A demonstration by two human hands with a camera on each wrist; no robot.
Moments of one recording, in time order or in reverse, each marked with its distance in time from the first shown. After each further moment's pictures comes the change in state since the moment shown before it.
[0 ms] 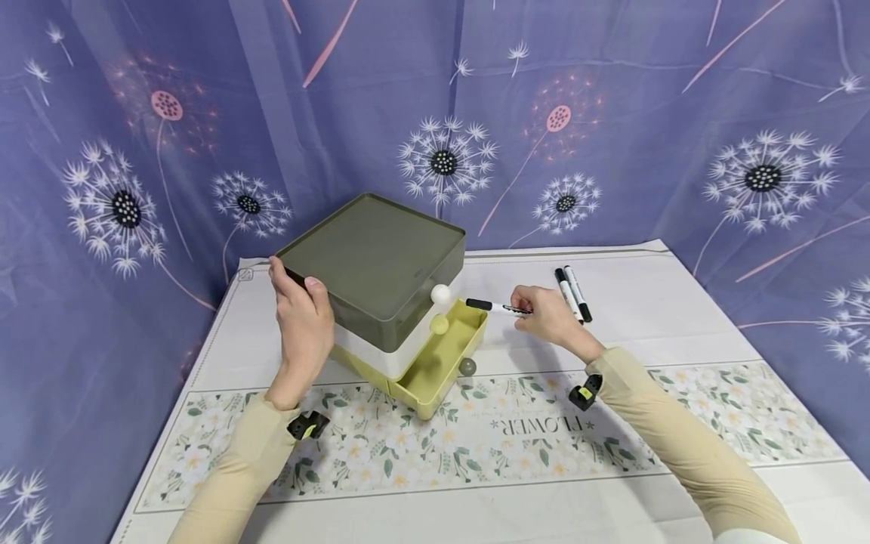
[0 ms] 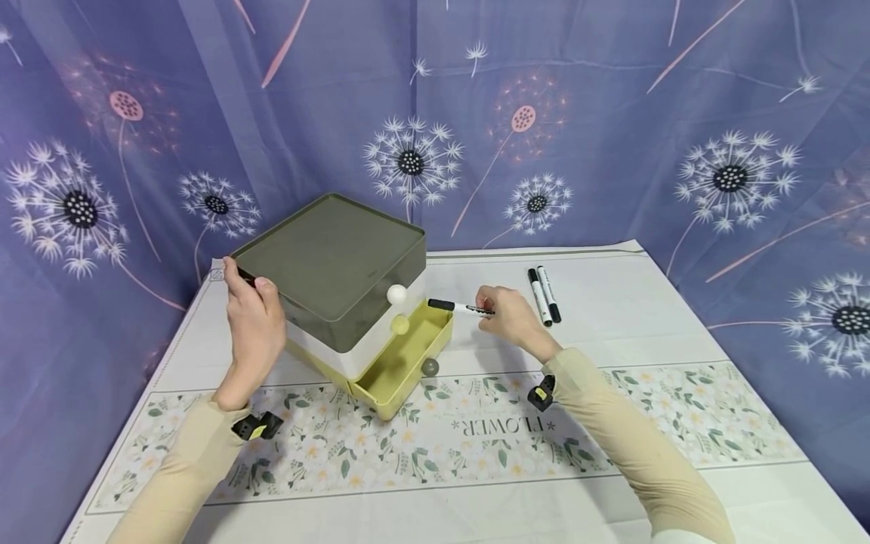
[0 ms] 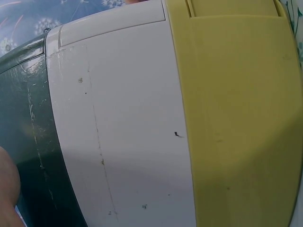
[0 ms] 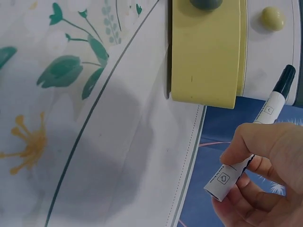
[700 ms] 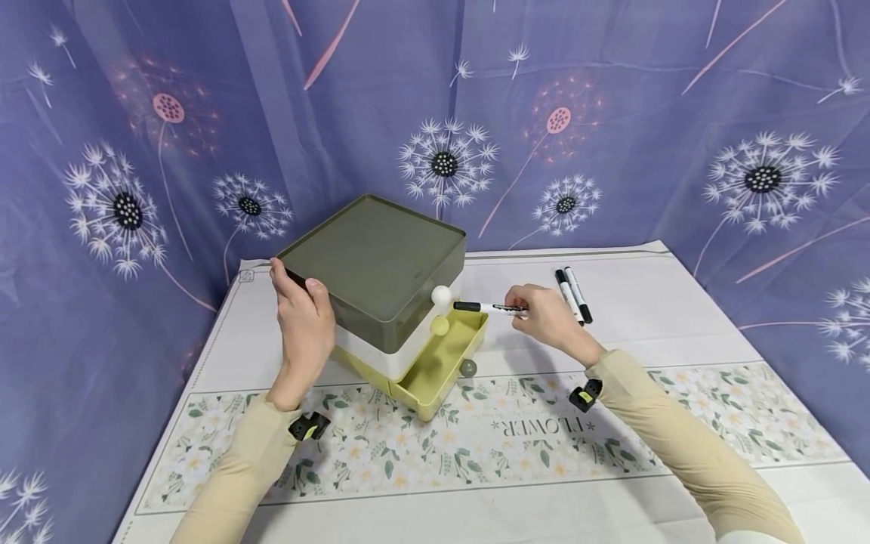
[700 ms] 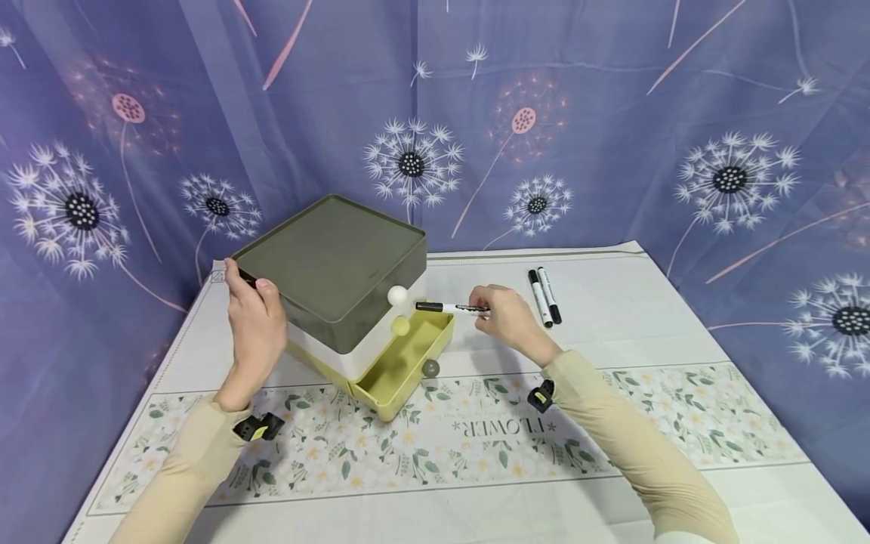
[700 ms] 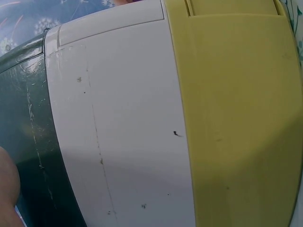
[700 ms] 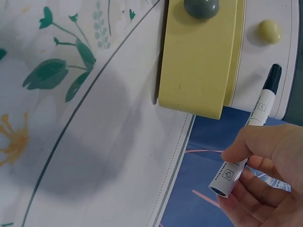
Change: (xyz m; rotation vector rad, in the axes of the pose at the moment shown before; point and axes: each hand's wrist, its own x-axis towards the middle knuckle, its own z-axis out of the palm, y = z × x) left_hand 0.001 -0.001 0.000 0.006 0.000 0.010; right_hand -0.003 -0.017 -0.007 -0.023 0.024 -0.065
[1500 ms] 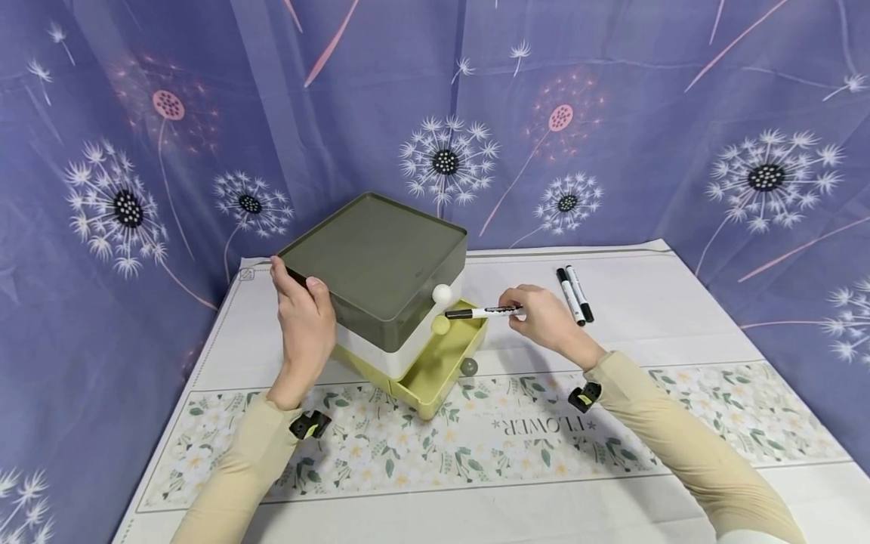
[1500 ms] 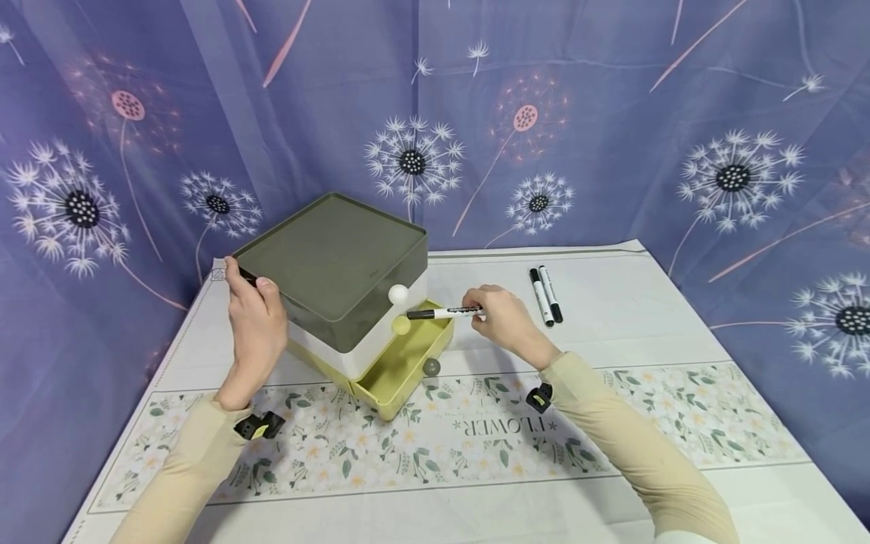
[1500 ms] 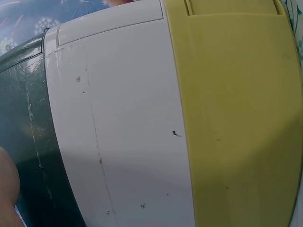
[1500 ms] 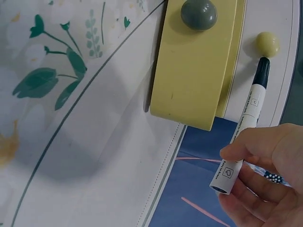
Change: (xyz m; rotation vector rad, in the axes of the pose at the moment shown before) left_hand -0.001 -0.001 0.001 -0.013 0.023 0.016; right_hand -0.001 -0.012 -0.001 -0.021 0.014 -0.122
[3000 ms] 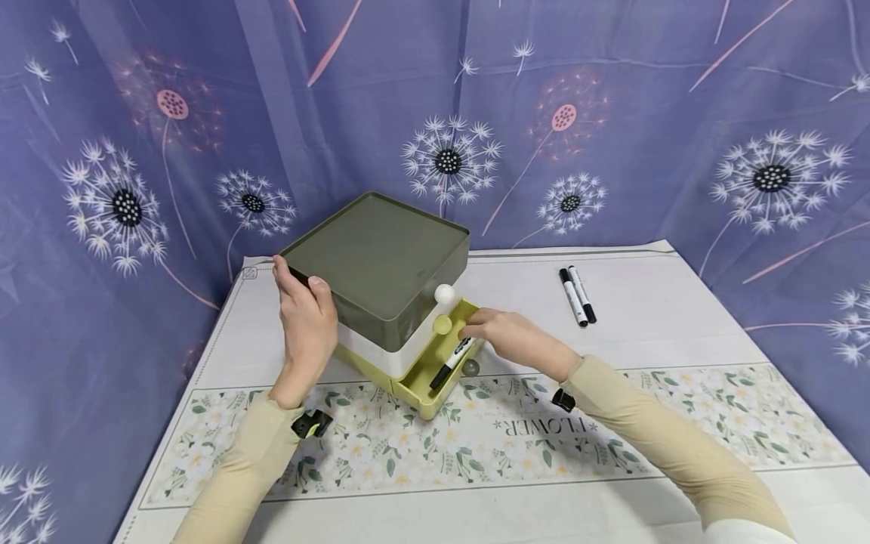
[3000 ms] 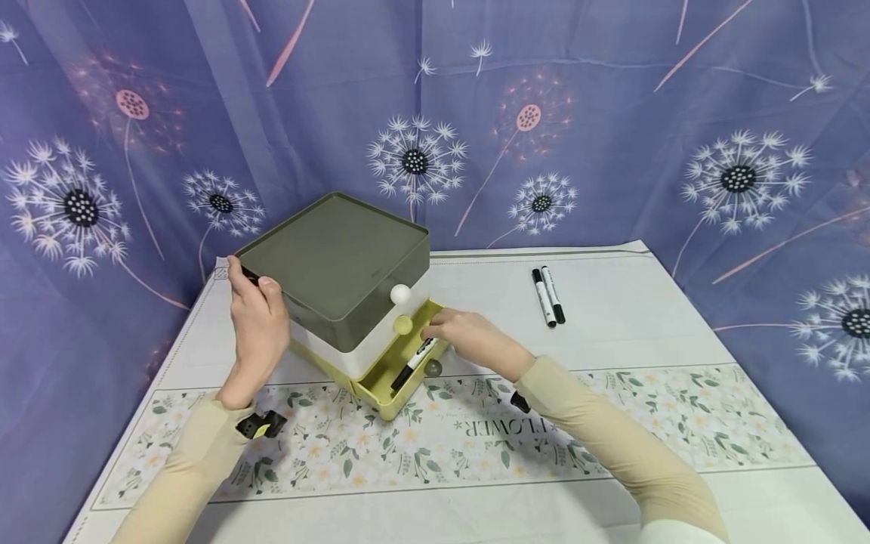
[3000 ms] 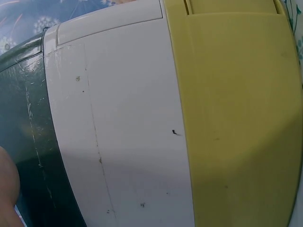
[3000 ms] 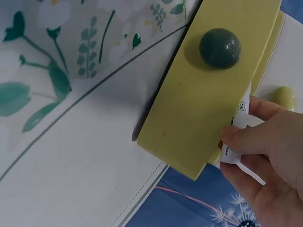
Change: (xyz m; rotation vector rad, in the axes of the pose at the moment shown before) left_hand 0.003 -0.004 0.004 0.004 -0.023 -0.009; right_hand 0.009 -0.033 0.029 -0.213 -0.185 -0.411
